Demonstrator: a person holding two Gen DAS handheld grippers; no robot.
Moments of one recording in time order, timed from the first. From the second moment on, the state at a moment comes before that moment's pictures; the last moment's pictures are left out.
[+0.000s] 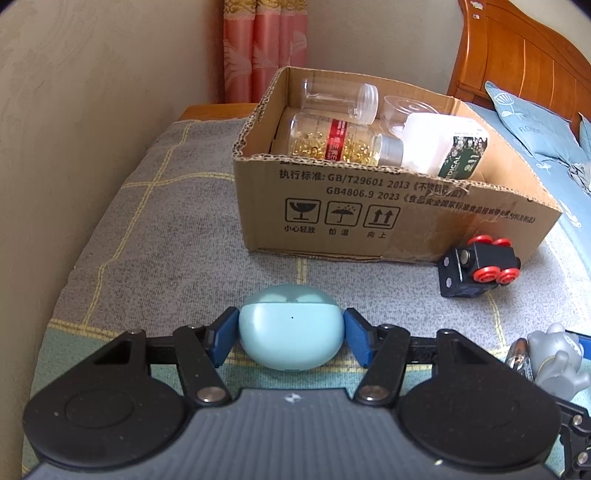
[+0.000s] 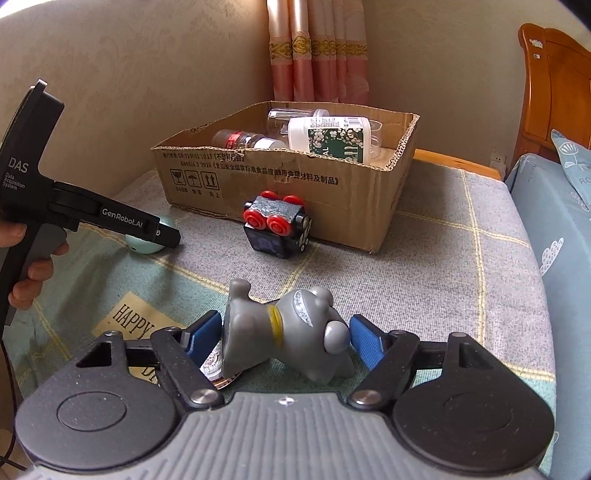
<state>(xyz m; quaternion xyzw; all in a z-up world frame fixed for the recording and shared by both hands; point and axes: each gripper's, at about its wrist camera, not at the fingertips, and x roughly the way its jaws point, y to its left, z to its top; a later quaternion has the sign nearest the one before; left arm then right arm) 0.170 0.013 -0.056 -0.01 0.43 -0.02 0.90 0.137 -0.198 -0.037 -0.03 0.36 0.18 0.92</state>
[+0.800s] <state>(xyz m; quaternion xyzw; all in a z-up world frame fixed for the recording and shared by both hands) 0.151 0.004 -0.031 0.06 0.43 -0.09 0.90 0.131 -0.200 -0.008 -0.09 0.34 0.19 0.92</state>
